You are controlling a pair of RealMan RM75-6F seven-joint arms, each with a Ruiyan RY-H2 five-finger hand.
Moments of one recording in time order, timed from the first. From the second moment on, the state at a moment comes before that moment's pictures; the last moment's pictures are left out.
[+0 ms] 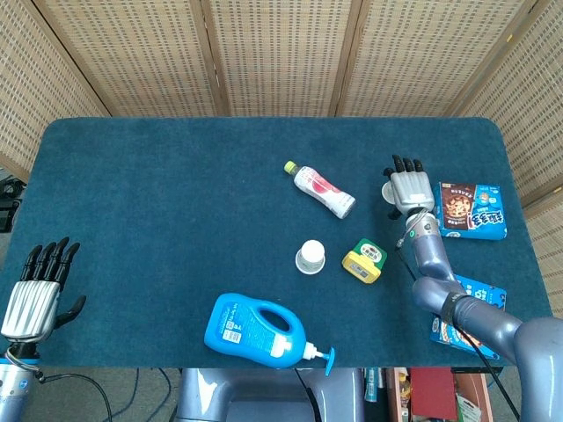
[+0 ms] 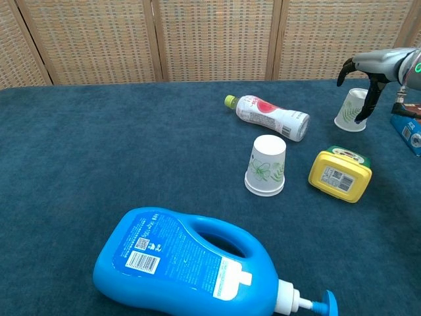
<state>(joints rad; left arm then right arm) -0.11 -1.25 -0.04 -1.59 1.52 1.49 0.24 0.95 -1.54 0.21 -0.98 -0.62 0.73 -0.49</state>
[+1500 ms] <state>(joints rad) -0.12 -1.26 -0.03 -1.59 1.53 1.48 0.25 0.99 -1.78 0.28 -0.42 -0.80 0.52 -0.38</state>
